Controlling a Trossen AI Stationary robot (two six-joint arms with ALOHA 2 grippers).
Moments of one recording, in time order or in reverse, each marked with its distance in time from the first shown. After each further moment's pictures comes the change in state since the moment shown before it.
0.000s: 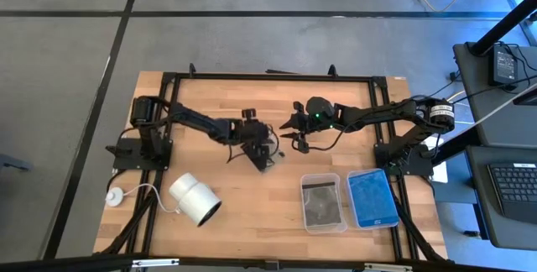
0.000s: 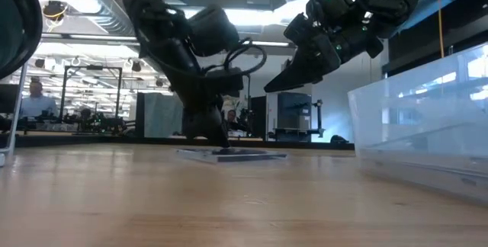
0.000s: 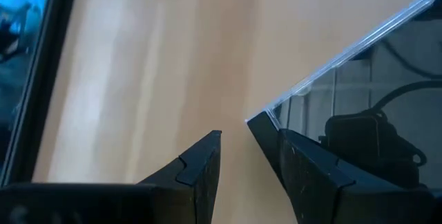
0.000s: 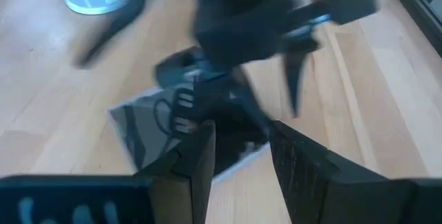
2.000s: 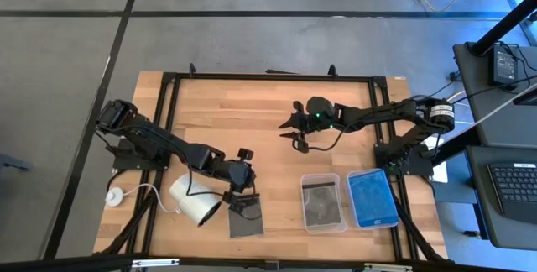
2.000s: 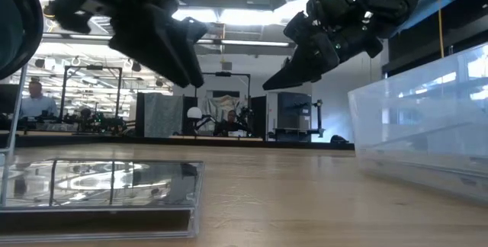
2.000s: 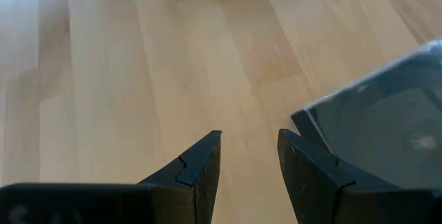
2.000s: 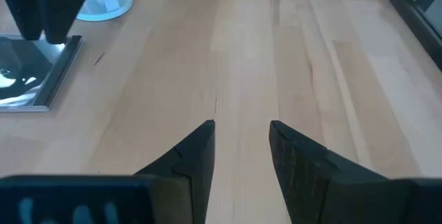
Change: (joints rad) left arm -0.404 -0.280 0.000 -0.210 0.260 -0.115; right arm 0.000 0.000 -0.001 0.019 -0.001 0.000
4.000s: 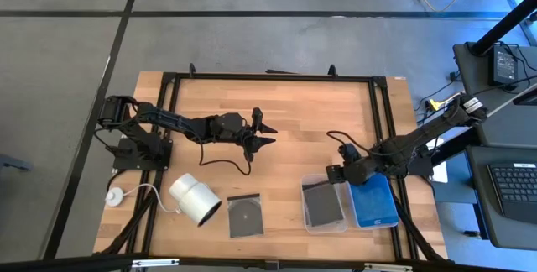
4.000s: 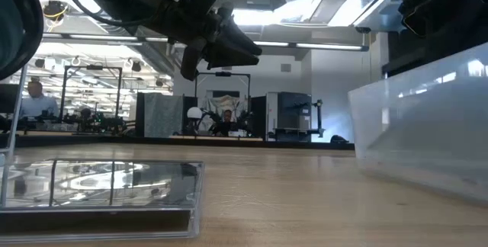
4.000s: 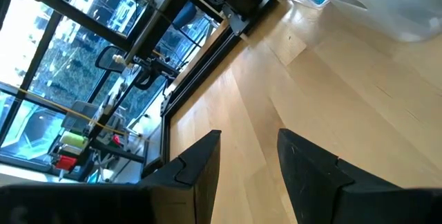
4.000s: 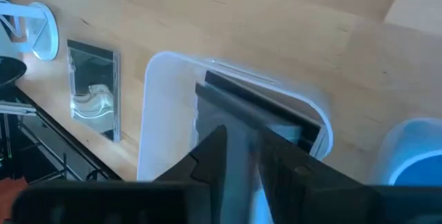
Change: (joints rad) left arm 0.382 -0.015 -0.190 0.754 0.110 0.779; right arm 0.748 -0.449 0.000 -0.974 0.473 1.967
